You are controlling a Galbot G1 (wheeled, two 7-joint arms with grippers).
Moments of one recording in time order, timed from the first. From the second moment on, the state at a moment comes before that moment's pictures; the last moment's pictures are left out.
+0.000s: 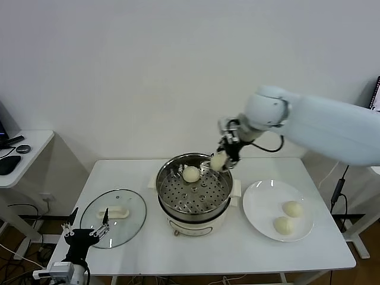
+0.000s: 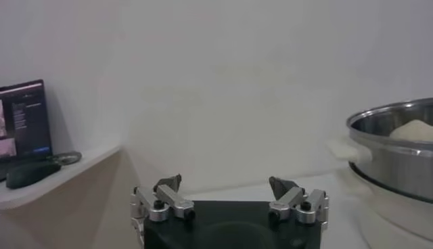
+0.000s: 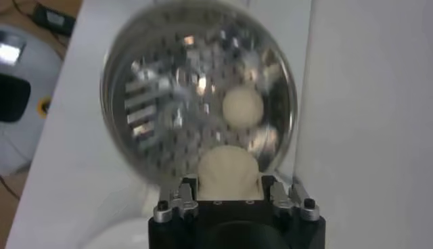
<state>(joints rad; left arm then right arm) 1.67 -1.32 -0.72 -2.10 -0.12 0.06 -0.07 0.70 0.95 -1.28 1.53 0.46 -0.56 -0.99</state>
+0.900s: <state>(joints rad) 1.67 -1.33 -0.76 -2.09 -0.14 0.05 -0.07 0.47 1.35 -1.28 1.26 0.51 -0.70 -0.87</state>
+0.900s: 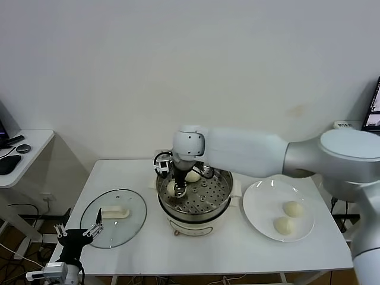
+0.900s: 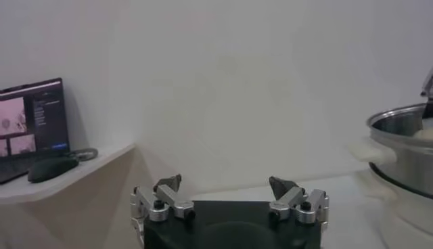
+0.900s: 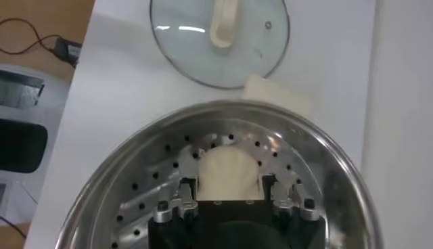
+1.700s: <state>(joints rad) 1.65 -1.31 -0.74 -2.08 -0.14 0.04 -0.06 0.57 1.08 -1.23 1.42 0.37 -0.58 -1.07</state>
